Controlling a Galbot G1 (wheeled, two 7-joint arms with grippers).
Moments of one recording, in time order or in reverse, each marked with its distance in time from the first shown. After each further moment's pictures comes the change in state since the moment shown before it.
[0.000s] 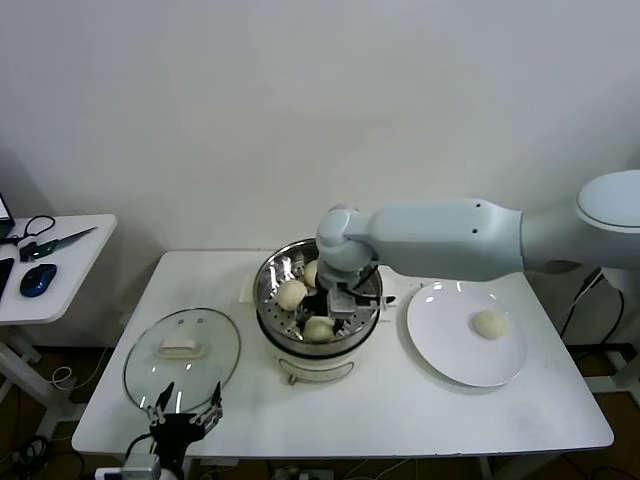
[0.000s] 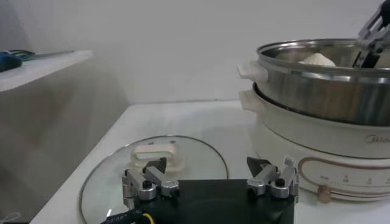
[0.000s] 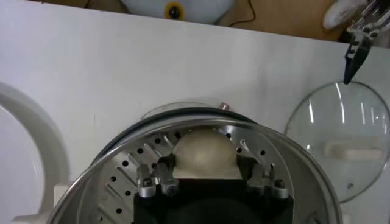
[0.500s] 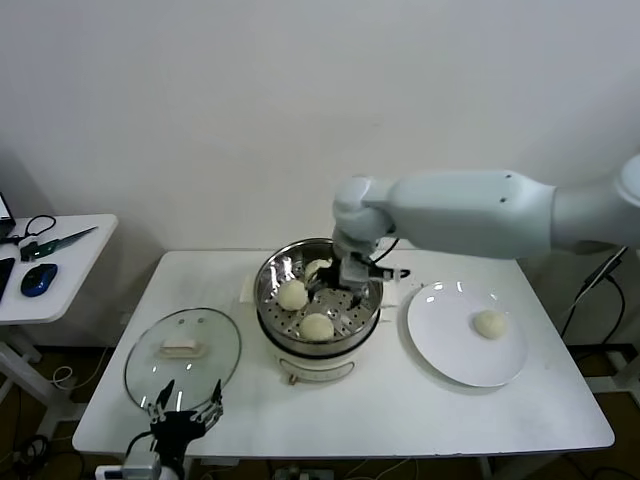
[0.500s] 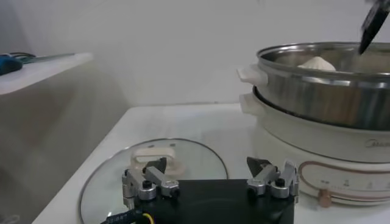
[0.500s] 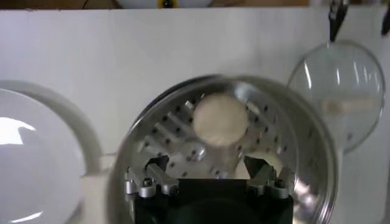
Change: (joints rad) left arm -0.011 0.000 0.003 -0.003 0.000 0.003 0.001; right arm 0.197 -0.127 -0.065 -0.027 0.257 -0.068 -0.098
